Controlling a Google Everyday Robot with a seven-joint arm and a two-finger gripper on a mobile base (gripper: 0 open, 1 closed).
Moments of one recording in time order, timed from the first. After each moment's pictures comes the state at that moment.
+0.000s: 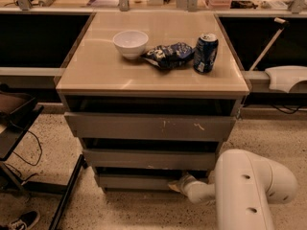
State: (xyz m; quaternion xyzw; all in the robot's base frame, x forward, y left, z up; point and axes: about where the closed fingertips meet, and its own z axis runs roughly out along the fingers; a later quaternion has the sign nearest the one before) arm 0.626 -0.135 0.173 -0.33 0.86 0.04 0.38
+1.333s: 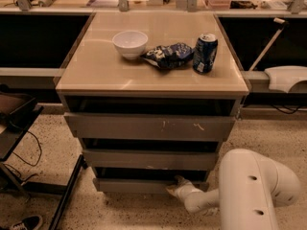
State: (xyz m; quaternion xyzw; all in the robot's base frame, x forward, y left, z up) arm 0.602 -0.114 0.191 -0.32 0.86 0.03 0.41
